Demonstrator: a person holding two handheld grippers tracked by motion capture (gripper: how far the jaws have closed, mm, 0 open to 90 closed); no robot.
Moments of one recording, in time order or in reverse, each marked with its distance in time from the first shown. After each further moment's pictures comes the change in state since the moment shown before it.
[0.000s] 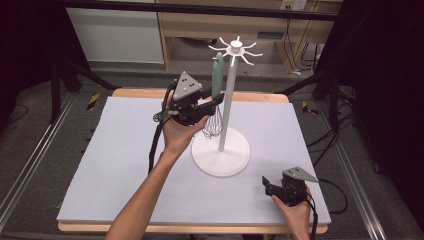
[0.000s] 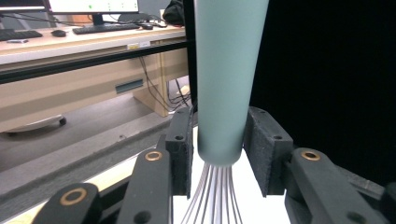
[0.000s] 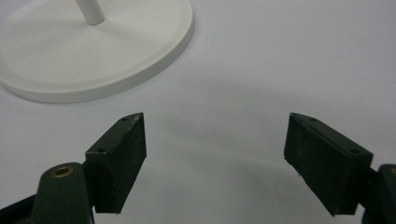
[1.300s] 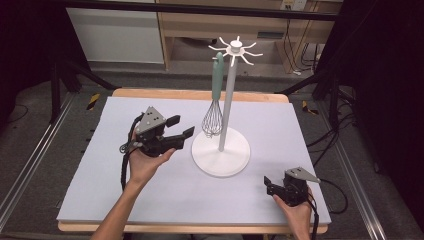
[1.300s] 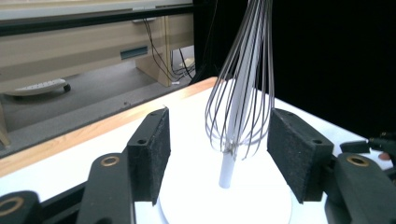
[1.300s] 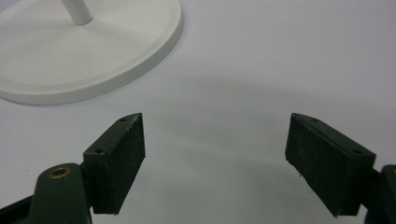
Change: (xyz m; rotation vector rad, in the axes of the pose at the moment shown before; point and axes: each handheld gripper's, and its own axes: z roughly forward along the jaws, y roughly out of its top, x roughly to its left) left arm 0.027 -0.081 -0.065 0.104 0.002 -0.031; right arm -0.004 -0.002 0.000 0.007 -0.019 0.034
